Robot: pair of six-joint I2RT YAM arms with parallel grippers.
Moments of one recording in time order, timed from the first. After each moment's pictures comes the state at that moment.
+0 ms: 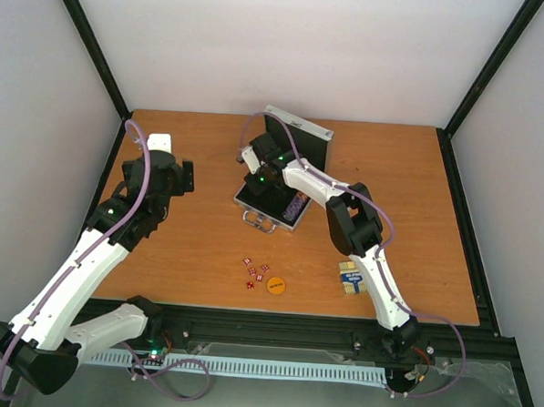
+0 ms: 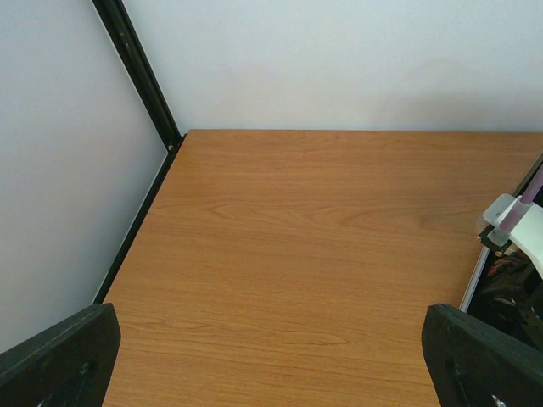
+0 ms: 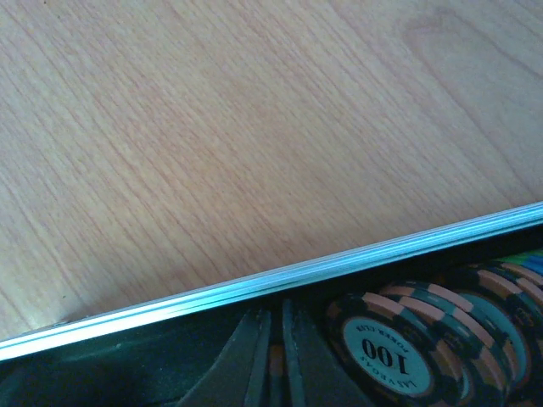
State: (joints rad) left arm -0.45 0.96 1.09 -0.64 -0.63 -0.21; right arm 0.67 2.44 2.06 -0.60 -0.14 -0.16
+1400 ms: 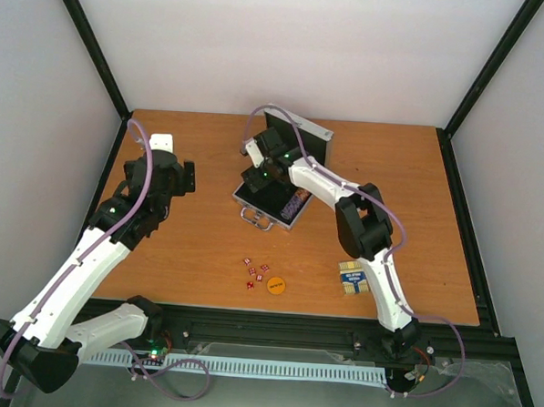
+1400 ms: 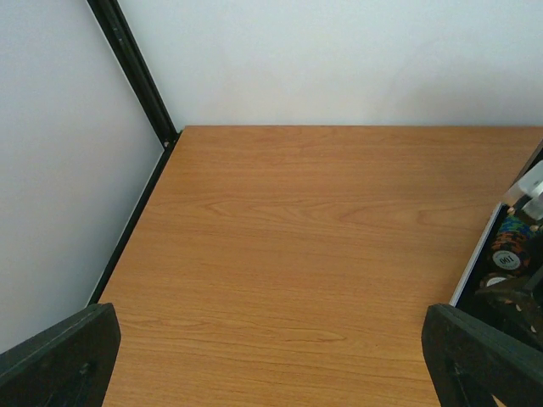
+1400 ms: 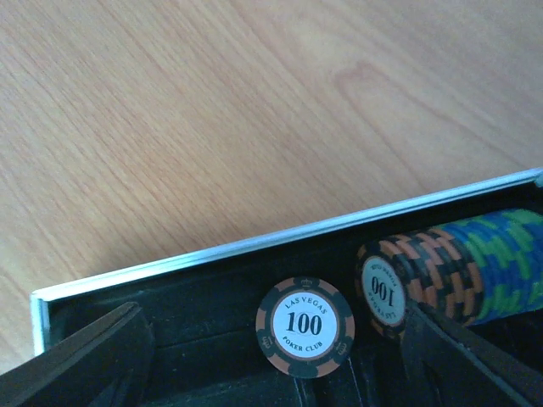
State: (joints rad) left arm -0.45 0.97 1.09 -0.64 -0.62 -0.21; right arm 0.67 2.35 1.97 -0.54 -0.08 -0.16
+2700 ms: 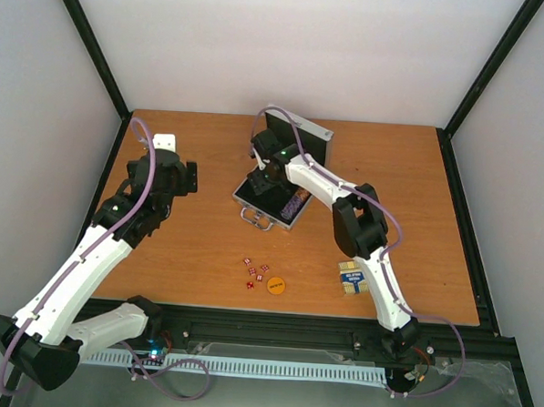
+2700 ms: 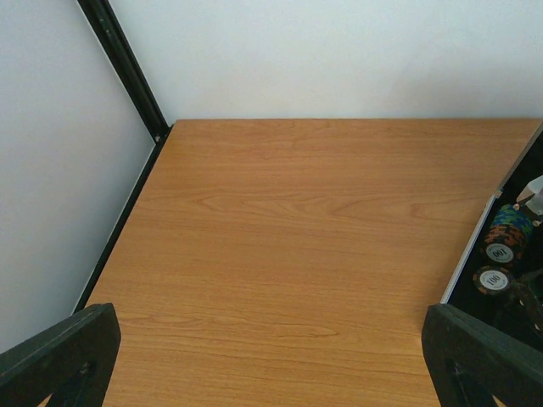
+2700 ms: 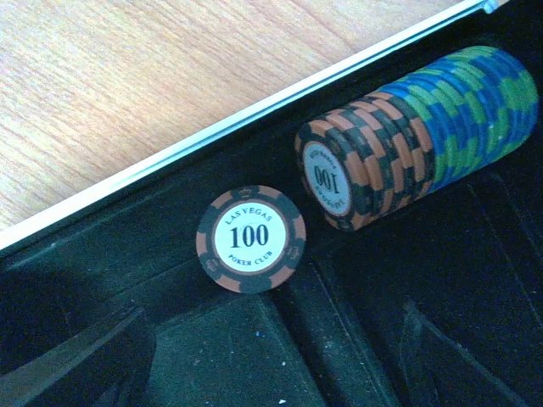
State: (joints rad) left arm -0.45 0.99 1.09 -0.64 -0.60 -0.22; right arm 0.67 2.38 2.07 -0.77 0.06 0.05
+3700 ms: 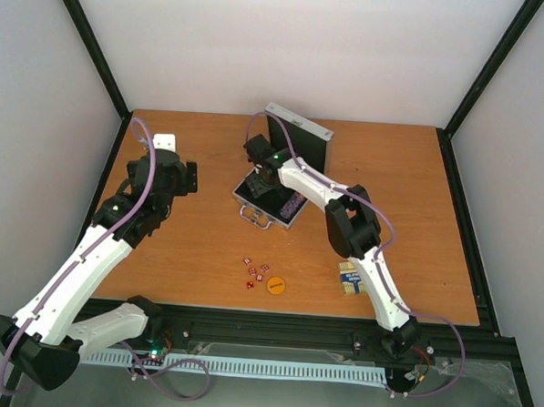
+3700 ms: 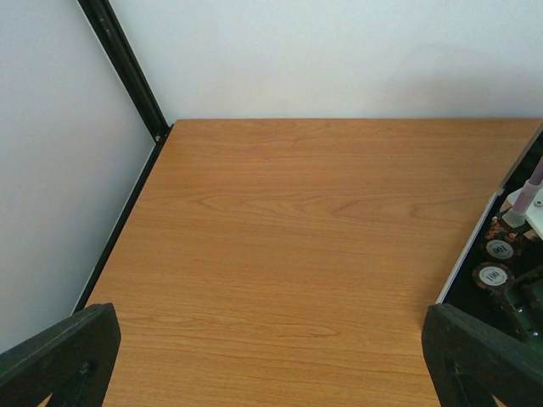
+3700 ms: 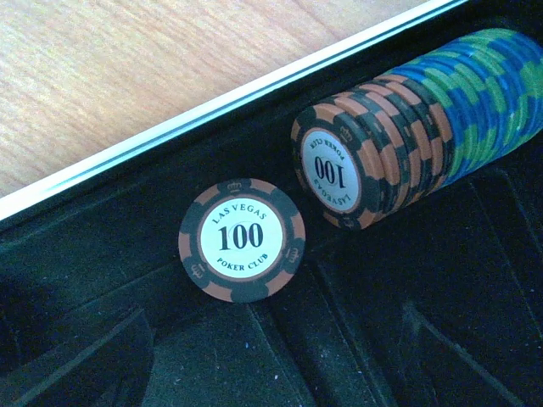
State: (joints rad) left arm -0.45 0.99 1.09 -0.64 -0.60 -0.22; right arm 0.70 2.43 2.10 -0.79 0.17 0.06
